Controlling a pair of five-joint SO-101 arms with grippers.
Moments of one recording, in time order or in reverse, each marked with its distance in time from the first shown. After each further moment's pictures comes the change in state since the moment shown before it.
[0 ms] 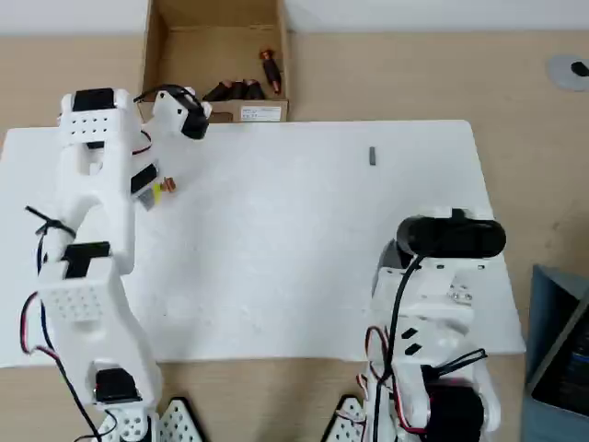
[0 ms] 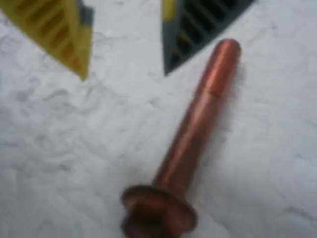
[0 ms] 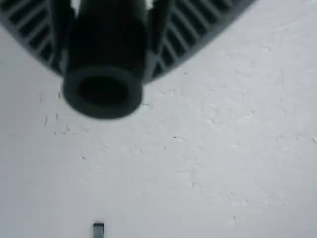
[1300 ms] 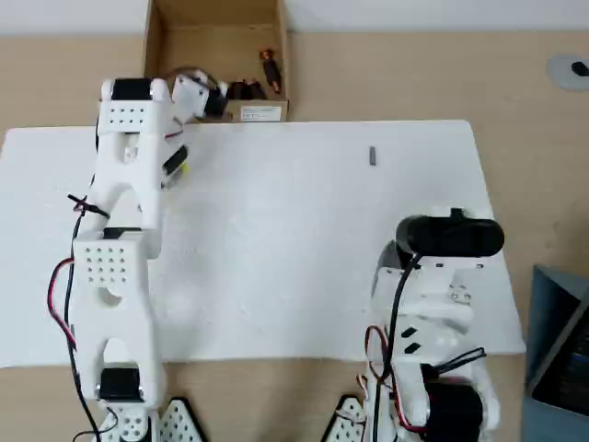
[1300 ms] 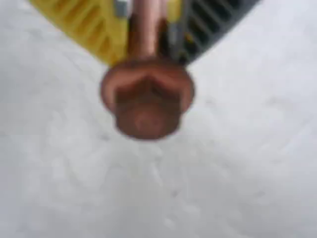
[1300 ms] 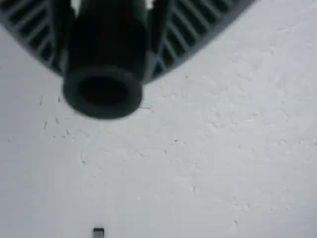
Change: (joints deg) left arm 6.9 13.5 -24.8 6.3 19.4; right arm 0.0 -0.1 0.7 0.0 0.0
